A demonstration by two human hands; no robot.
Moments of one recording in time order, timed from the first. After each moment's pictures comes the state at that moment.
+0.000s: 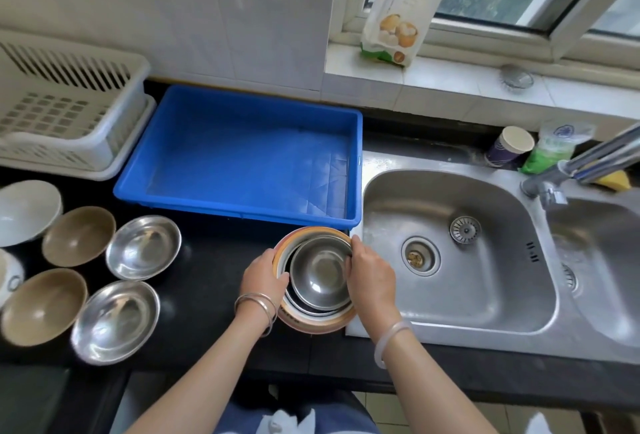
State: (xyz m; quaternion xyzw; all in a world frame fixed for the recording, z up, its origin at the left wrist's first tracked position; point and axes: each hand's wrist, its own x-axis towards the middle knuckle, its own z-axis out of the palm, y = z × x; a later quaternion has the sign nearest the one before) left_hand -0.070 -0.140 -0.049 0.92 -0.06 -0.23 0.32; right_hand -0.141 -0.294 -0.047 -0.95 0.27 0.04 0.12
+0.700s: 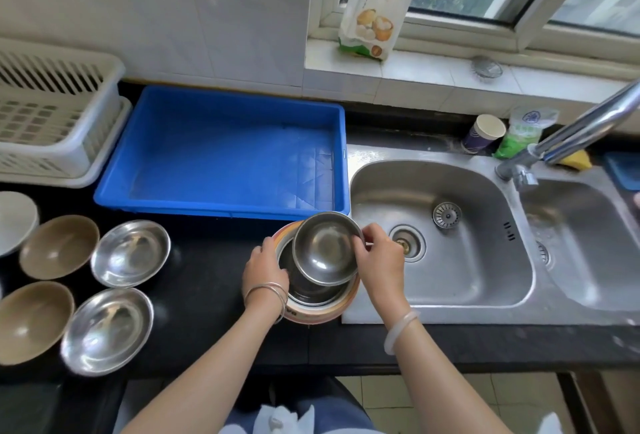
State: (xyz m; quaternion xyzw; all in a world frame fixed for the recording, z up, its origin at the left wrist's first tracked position) left_hand -0.073 -0.153 -0.044 0.94 -0.07 -0.21 0.26; right_hand -0.151 -0.302 -0.024 -0.84 0.40 -0.12 0.34
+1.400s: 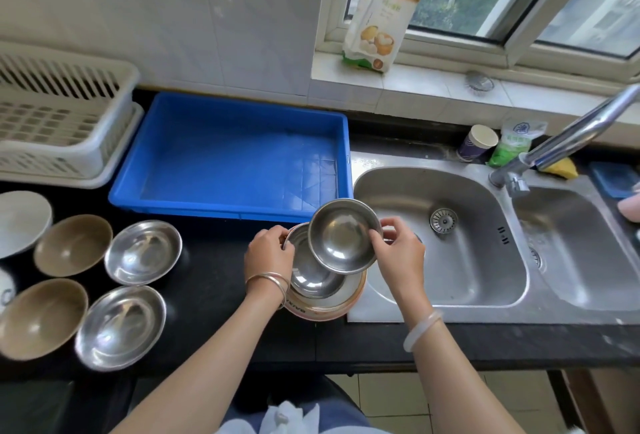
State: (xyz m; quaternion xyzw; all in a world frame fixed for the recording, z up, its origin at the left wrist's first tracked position) left_hand -0.060 -0.142 -0.016 0.92 -0.10 -0.13 0.37; right_hand -0.160 -0.302 0.010 -0.78 0.43 -0.17 0.41
